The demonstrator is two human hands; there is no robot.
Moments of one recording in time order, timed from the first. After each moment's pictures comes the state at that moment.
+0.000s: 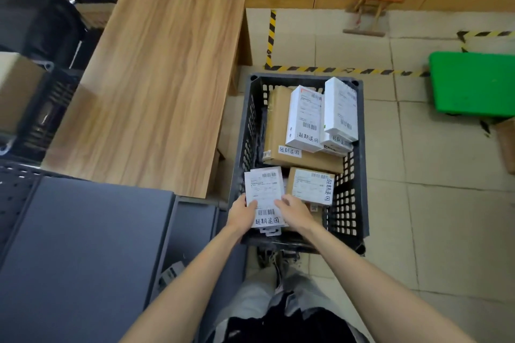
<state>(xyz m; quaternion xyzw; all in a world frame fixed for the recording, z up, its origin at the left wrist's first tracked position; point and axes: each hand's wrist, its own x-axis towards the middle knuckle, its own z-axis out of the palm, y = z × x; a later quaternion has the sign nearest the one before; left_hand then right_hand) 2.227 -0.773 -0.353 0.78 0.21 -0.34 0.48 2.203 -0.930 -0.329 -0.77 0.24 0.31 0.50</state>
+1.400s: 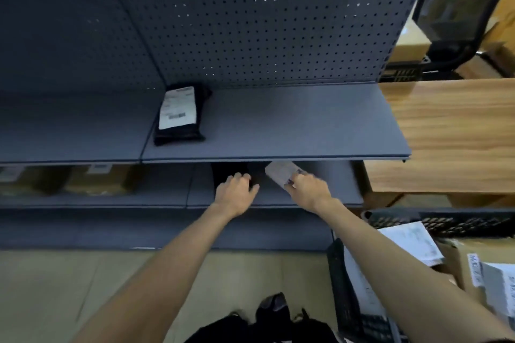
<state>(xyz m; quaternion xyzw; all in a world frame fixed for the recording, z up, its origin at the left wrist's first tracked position) 1.857 -0.690 -0.213 0.81 0.56 -0.07 0.17 2.048 -0.745 -0.208 -0.75 -0.62 0.22 0.02</state>
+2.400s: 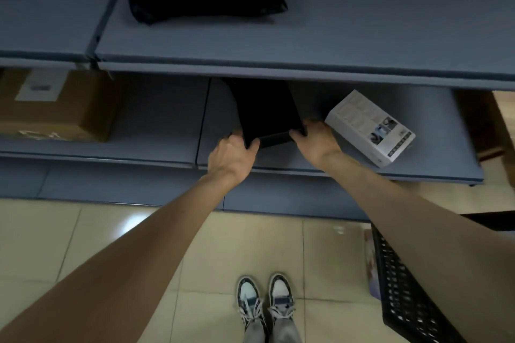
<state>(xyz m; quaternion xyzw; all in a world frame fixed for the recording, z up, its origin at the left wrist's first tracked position) 1.740 -0.568 -0.420 0.69 0.66 0.01 0.30 1.924 -0.573 -0.440 -0.80 -0.49 0.32 0.12</state>
